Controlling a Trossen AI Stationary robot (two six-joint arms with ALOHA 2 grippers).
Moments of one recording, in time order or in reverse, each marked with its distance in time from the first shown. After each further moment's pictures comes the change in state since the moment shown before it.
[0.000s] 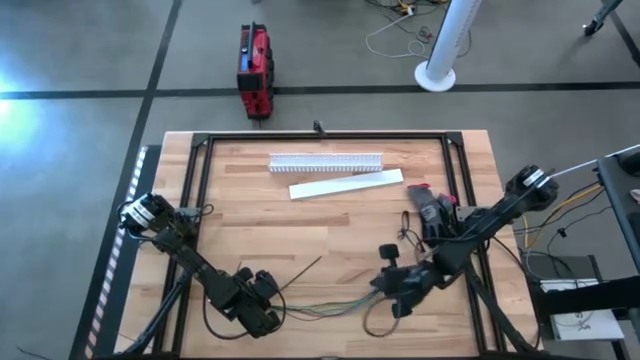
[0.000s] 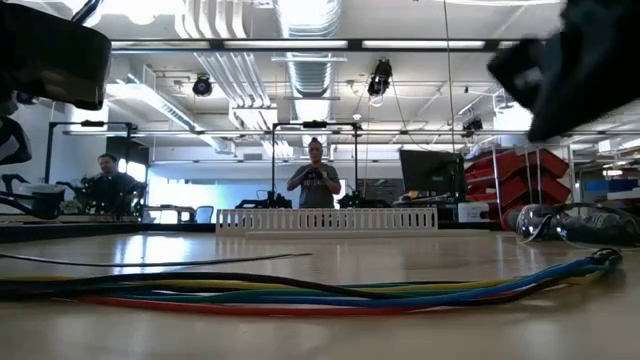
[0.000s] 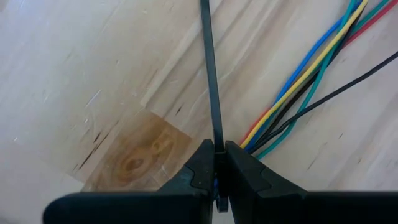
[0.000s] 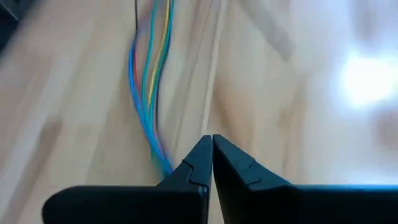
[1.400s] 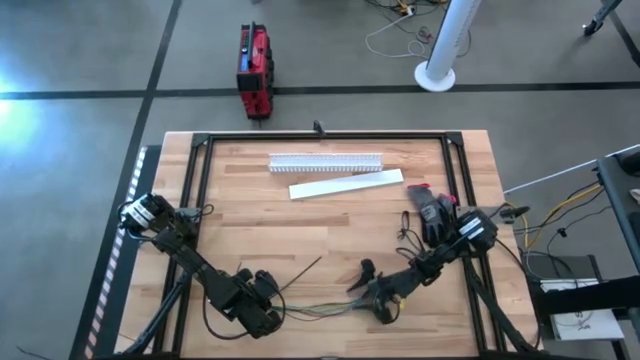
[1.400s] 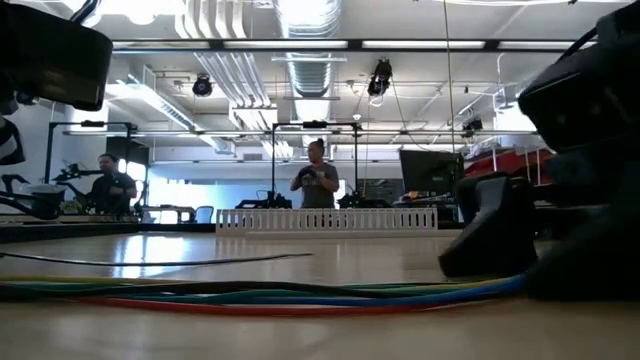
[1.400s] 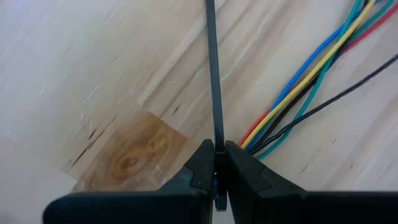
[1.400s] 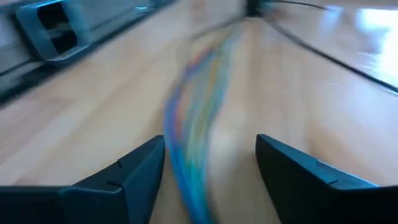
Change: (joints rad) left arm 0.002 -0.001 0.000 0.010 -0.006 -0.054; right arm -0.076 0.673 -0.273 1.418 -0.127 -0.147
